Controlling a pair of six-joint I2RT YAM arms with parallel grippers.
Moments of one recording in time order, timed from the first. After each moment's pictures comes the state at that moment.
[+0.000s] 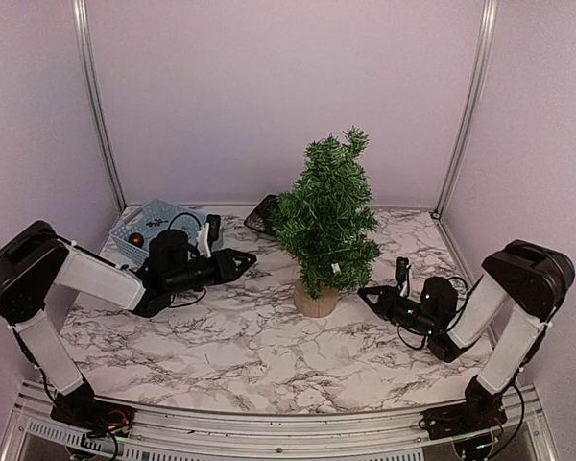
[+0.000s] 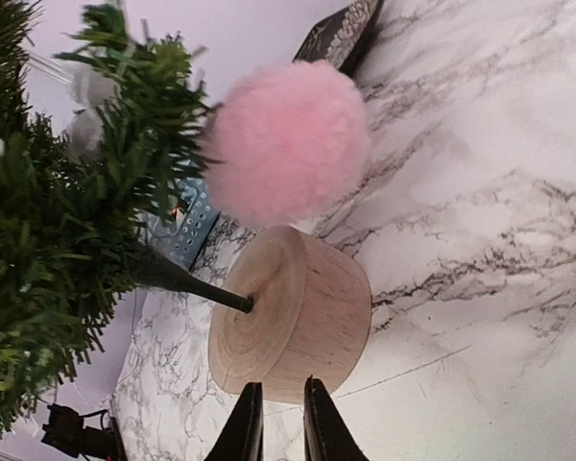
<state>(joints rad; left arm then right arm) -0.68 1.72 0.70 0.81 0.29 -0.72 0.45 1.74 0.22 1.31 -0.35 0.90</state>
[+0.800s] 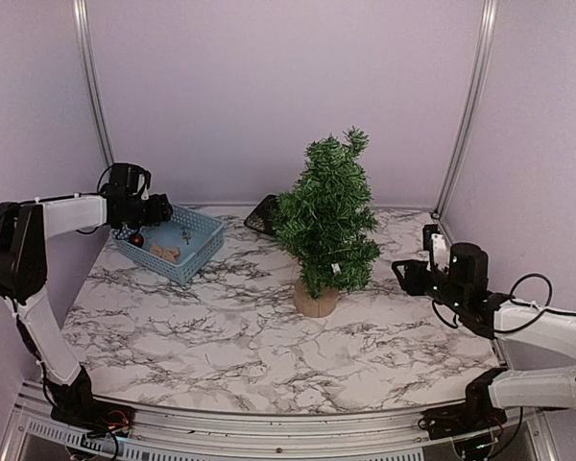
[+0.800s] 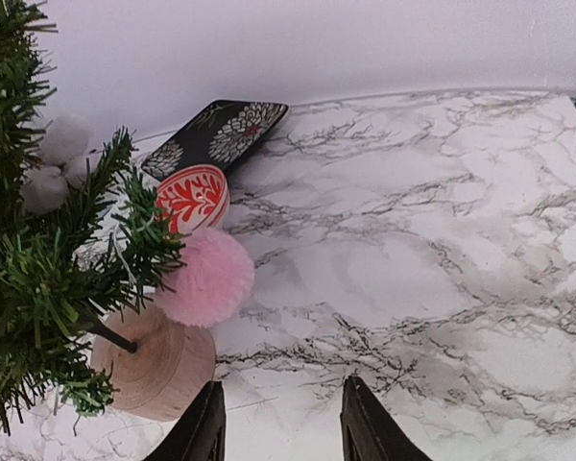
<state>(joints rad) -0.13 1.78 1.28 -0.16 0.03 -0.30 0.35 1.03 0.39 0.28 -0.08 0.36</state>
